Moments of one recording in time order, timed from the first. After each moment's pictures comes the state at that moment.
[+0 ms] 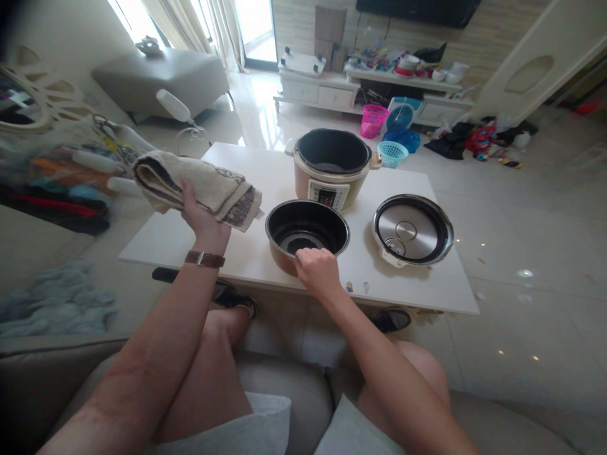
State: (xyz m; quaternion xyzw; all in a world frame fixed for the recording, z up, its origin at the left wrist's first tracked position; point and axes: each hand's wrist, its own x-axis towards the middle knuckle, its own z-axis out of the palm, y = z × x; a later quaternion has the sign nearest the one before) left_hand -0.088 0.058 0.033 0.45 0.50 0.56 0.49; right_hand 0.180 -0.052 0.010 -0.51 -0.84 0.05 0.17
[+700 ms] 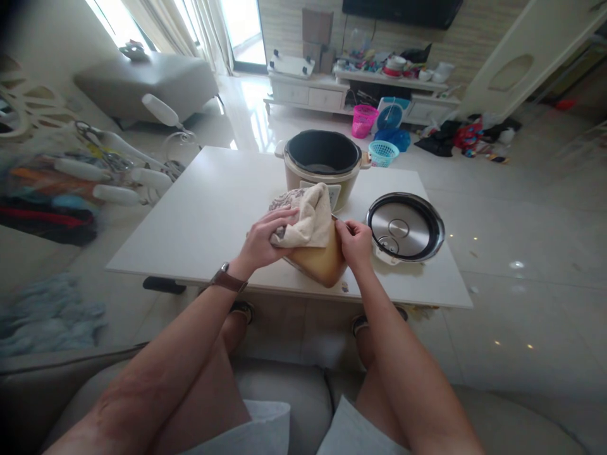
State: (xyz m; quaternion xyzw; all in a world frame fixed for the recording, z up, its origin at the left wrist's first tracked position) left_hand -0.003 0.003 0.041 0.79 0.42 0.37 0.23; right_hand 0.252 0.003 0.028 -0.61 -0.55 0.26 0.51
